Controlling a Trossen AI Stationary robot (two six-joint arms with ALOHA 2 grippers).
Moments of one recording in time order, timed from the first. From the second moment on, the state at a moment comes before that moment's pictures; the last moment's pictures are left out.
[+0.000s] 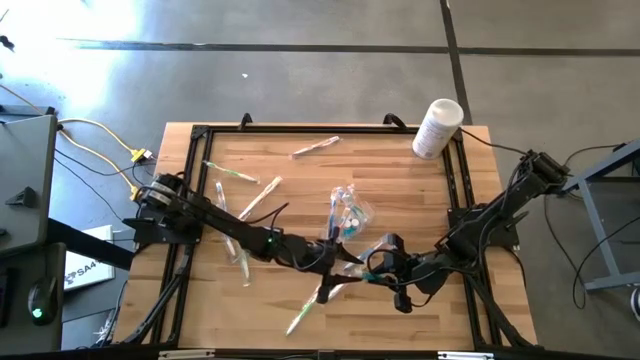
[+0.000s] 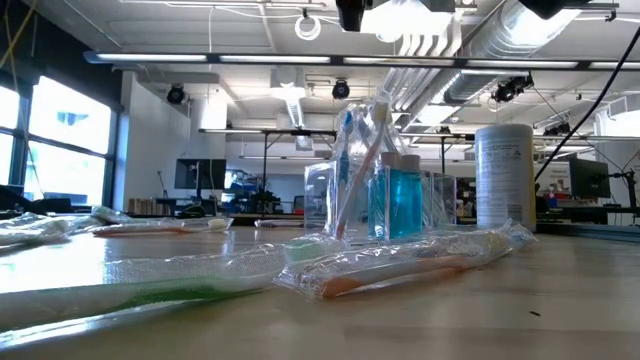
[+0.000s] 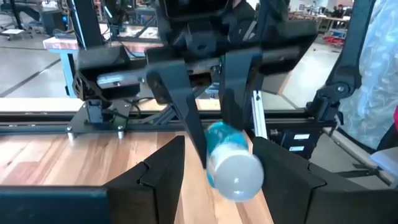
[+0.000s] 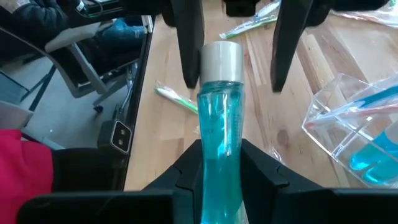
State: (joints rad) left arm -0.36 1.83 1.18 0.62 -0.19 -0.11; right arm 0.68 1.34 0.97 -0.28 0.41 0.60
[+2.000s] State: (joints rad) left arm -0.38 1.84 1.61 -0.39 -0.50 -0.22; right arm 0.81 1.15 0.97 -0.54 0.48 0.79
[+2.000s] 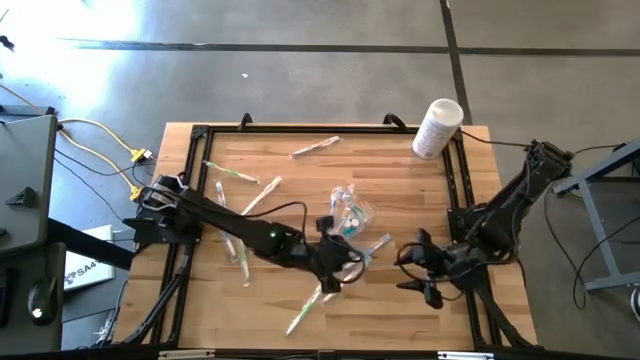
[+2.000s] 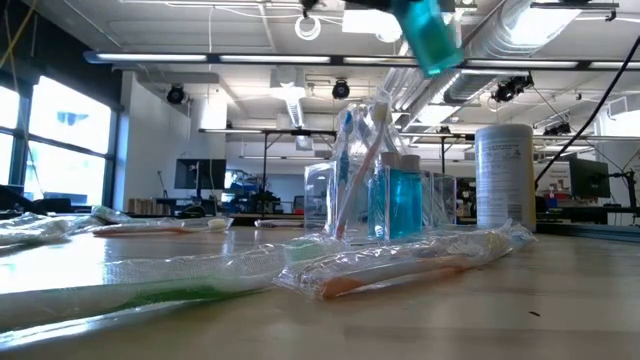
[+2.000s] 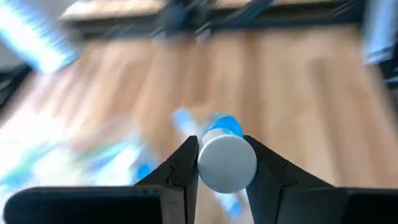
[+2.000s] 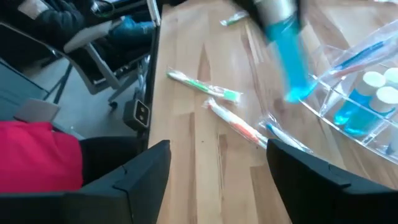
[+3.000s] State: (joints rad) left arm -0.17 1.84 1.73 -0.85 -0.48 -0.66; right arm 0.94 1.15 0.97 -0.57 0.65 0.86
